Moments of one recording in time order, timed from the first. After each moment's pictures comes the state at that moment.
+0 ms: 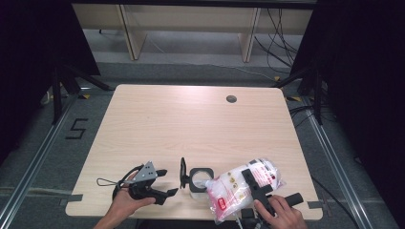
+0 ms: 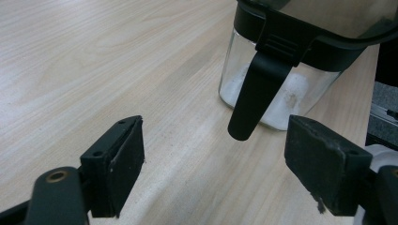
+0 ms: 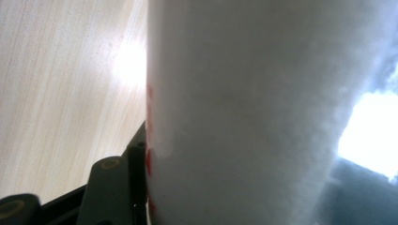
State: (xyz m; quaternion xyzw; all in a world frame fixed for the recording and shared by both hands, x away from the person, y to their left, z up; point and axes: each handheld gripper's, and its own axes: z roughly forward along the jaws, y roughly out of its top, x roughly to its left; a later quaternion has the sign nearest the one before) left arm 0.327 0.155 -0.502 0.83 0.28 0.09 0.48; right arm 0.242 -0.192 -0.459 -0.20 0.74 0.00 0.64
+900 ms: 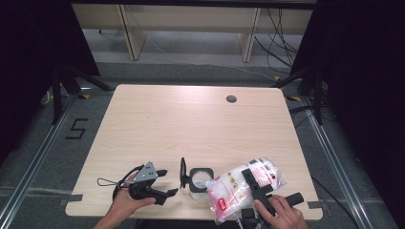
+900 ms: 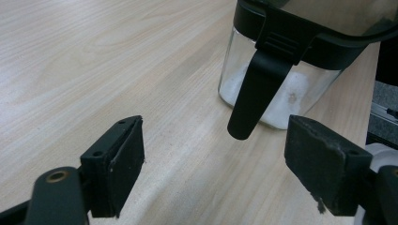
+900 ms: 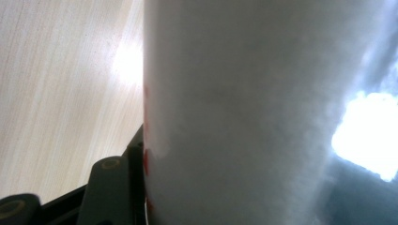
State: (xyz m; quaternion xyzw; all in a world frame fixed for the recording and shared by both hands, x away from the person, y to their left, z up) left arm 0.328 0.156 -0.502 0.83 0.27 0.09 0.47; right arm 0.242 -0.193 -0.457 -0.20 0.75 0.00 0.64
